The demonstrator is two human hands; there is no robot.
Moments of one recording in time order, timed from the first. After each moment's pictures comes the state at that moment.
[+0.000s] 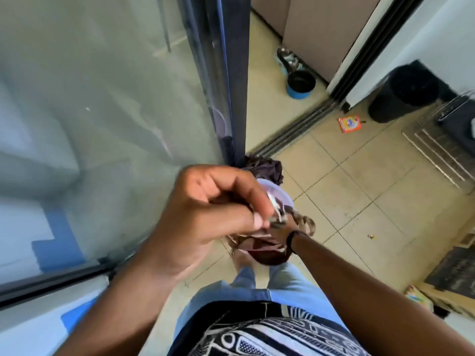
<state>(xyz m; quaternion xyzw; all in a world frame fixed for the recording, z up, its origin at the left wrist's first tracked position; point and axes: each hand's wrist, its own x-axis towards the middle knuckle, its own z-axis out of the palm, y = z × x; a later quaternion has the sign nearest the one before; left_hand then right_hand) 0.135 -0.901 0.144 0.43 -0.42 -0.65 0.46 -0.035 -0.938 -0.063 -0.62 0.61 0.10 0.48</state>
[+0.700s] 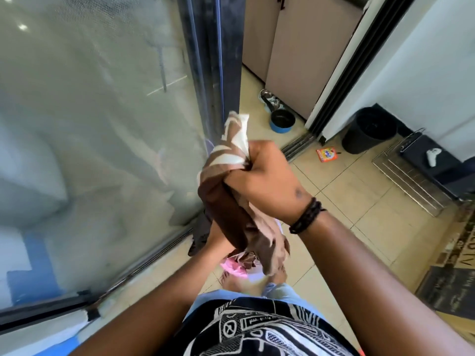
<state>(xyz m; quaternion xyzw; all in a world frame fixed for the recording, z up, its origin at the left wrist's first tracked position) 0.114 -0.892 -0.033 0.73 -0.39 -0.52 0.22 0.017 -0.947 0.161 -0.71 0.42 -0.31 0.47</state>
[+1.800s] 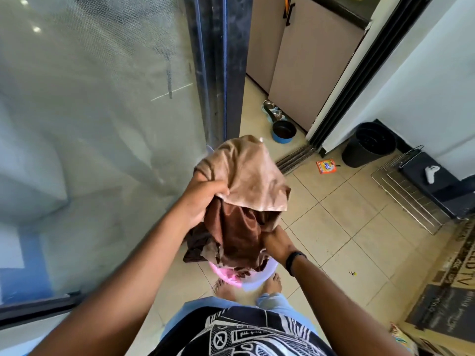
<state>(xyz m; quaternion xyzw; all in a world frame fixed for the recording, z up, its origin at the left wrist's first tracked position) 0.149 -0.951 0.056 0.57 -0.31 -0.60 0.47 -0.057 -0.924 -0.065 -0.50 0.66 -0.06 0.55</state>
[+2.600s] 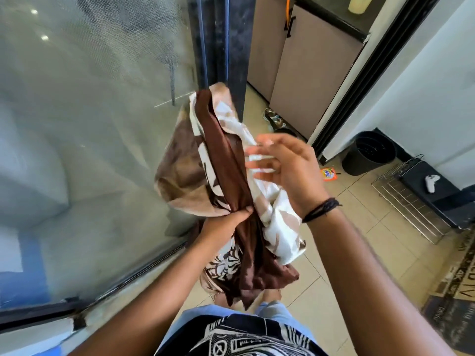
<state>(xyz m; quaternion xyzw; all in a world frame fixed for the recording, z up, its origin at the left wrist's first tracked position) 0.106 -0.914 0.031 0.66 -0.26 -0.57 0.41 -0.023 -0.990 0.145 -0.46 0.46 -0.41 0.64</state>
